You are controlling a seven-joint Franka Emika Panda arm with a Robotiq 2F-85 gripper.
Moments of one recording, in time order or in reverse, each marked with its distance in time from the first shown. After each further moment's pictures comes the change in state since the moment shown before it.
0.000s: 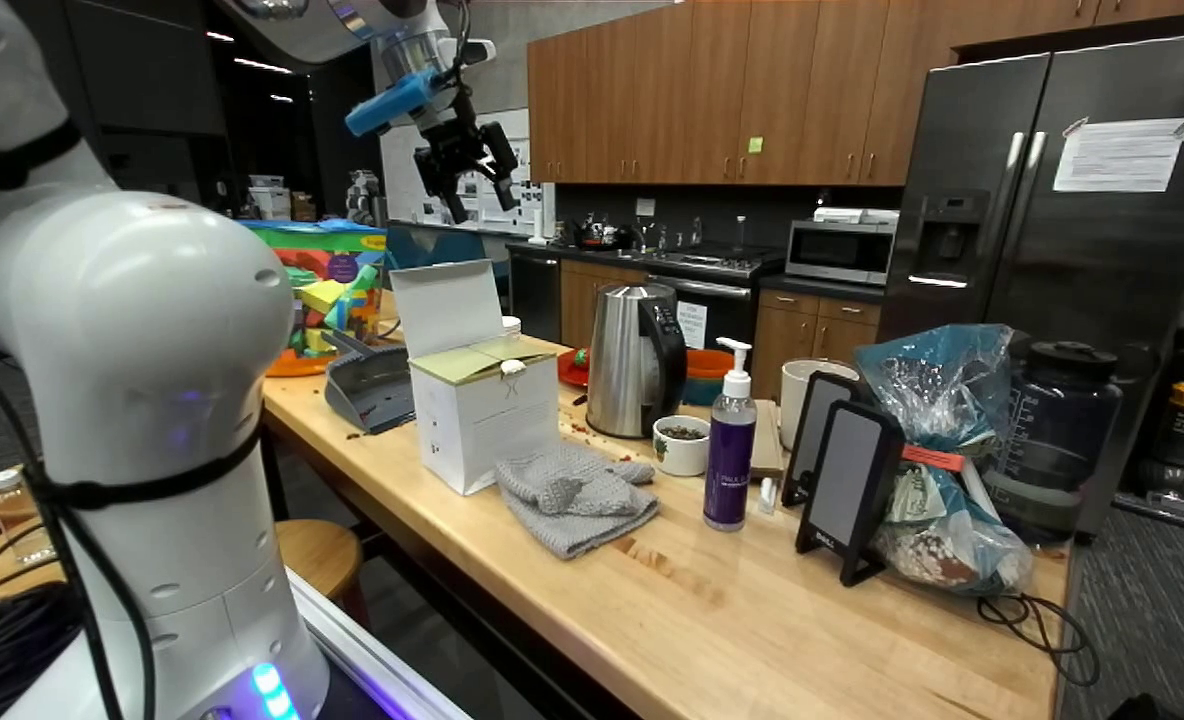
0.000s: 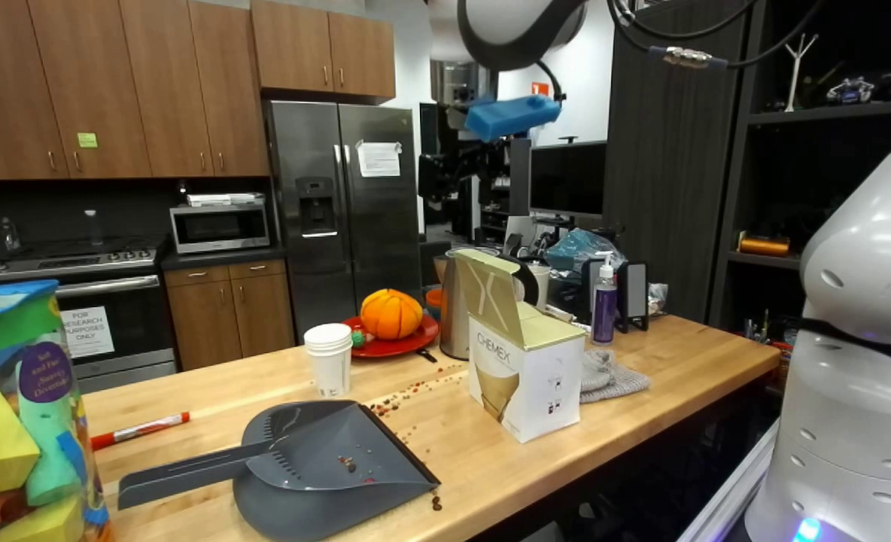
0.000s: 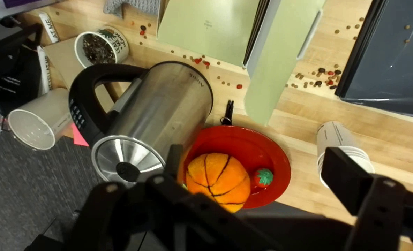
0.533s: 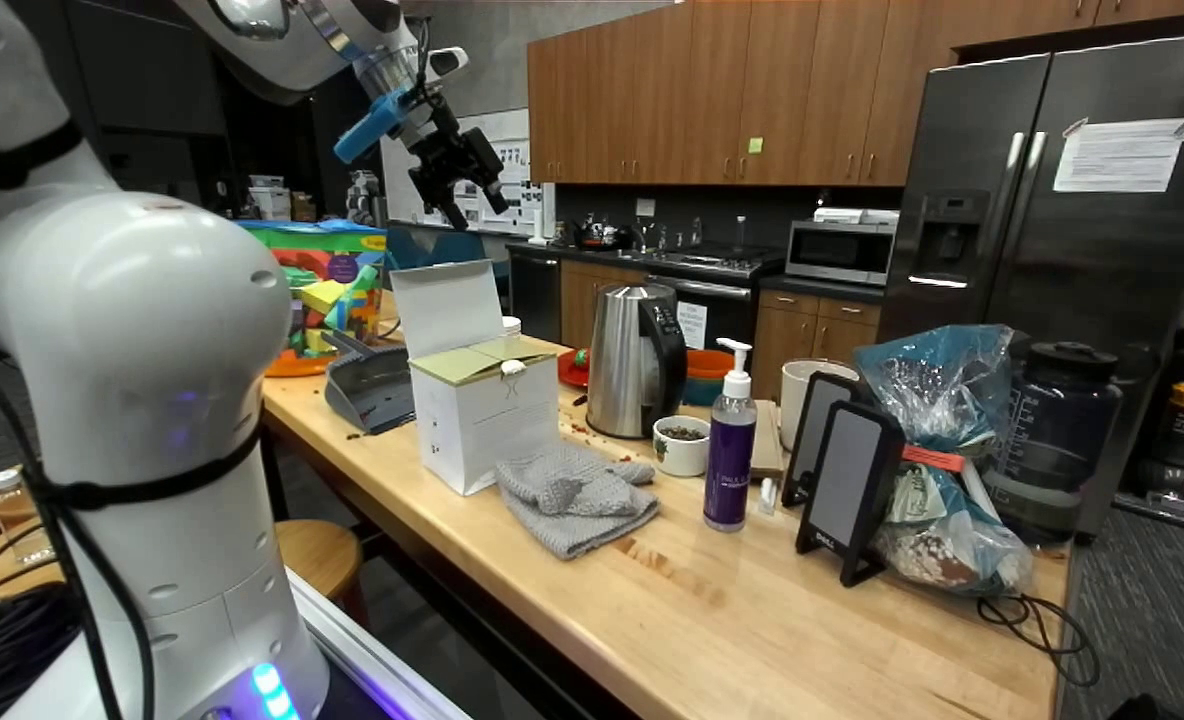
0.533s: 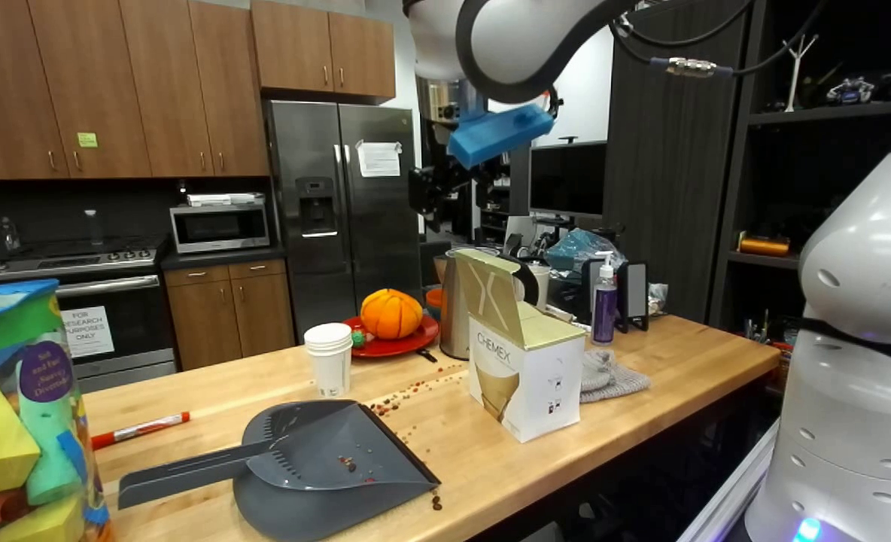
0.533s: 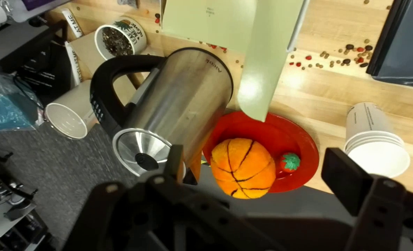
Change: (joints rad) arm -0.018 0.002 0.094 -0.029 -0.154 0.034 0.245
